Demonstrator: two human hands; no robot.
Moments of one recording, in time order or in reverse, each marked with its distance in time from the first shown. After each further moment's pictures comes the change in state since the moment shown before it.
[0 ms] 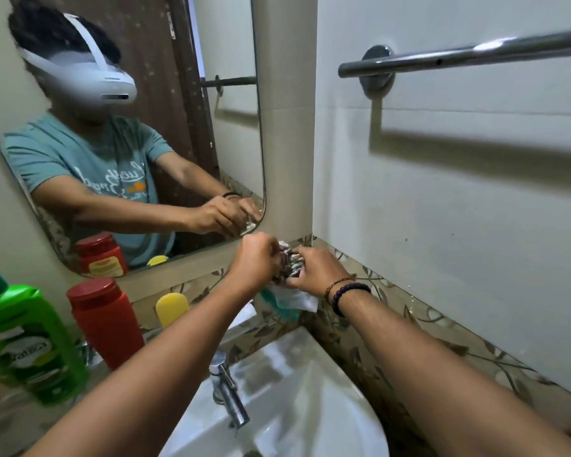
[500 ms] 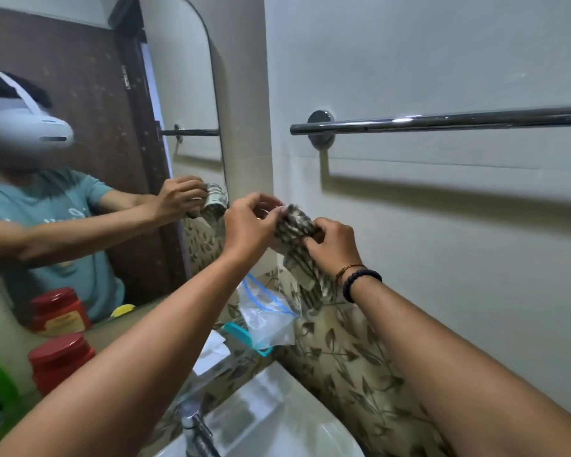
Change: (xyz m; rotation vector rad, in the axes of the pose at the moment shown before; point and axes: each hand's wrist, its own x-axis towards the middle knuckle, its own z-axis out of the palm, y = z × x) left_hand 0.045 0.084 -0.065 -0.696 0.318 0.127; right_hand -0.008 -0.006 -0.116 0.130 0.543 0.093
